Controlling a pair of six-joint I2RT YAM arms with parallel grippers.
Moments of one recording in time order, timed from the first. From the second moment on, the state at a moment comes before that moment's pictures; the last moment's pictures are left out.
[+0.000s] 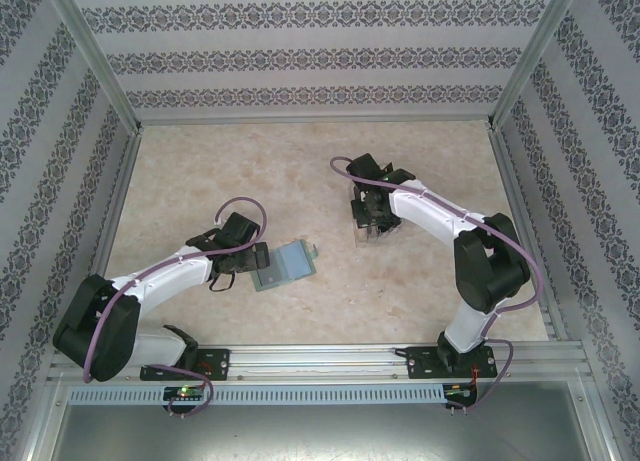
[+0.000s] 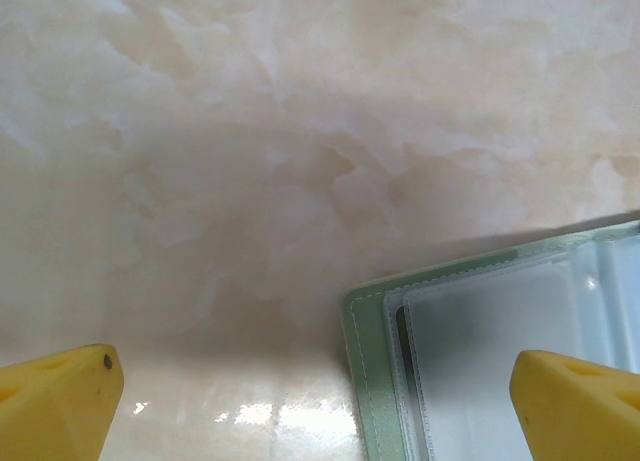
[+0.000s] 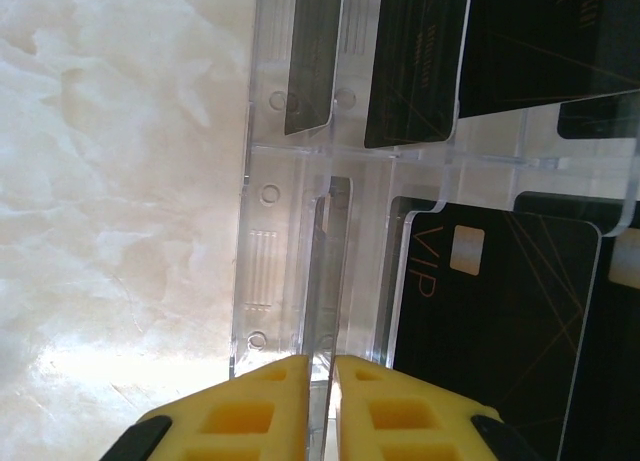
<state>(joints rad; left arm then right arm) -0.49 1.31 0.65 -0.50 -0.19 -0.66 0.51 1.74 1.28 -0.81 0.14 0.34</state>
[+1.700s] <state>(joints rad) -0.63 1.38 0.70 -0.56 -0.26 -0.67 0.55 1.45 1.05 -0.45 -0.36 0.55</state>
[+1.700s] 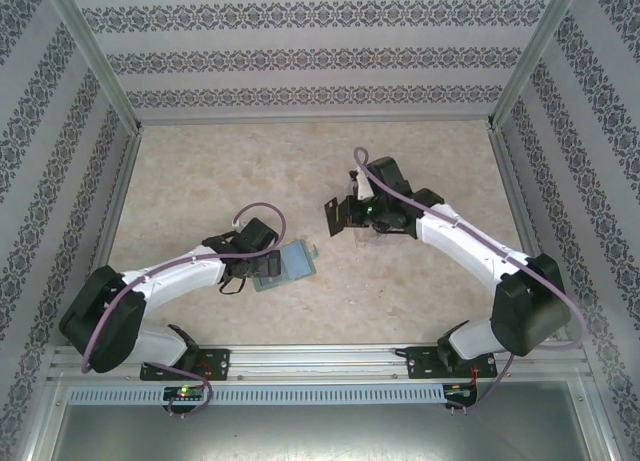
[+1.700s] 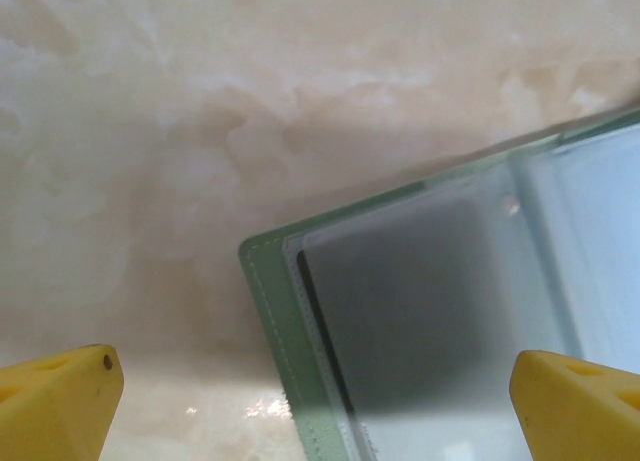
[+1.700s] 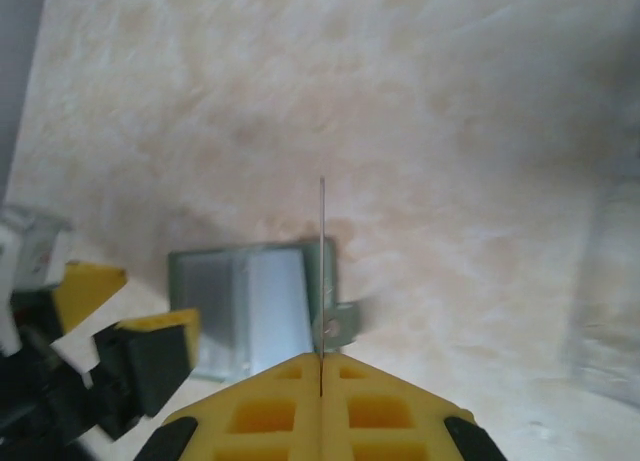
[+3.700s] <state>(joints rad) -0.66 1.37 0.65 -0.65 -0.37 -0.79 0.70 1.87 0.82 0.39 -0.63 0.73</state>
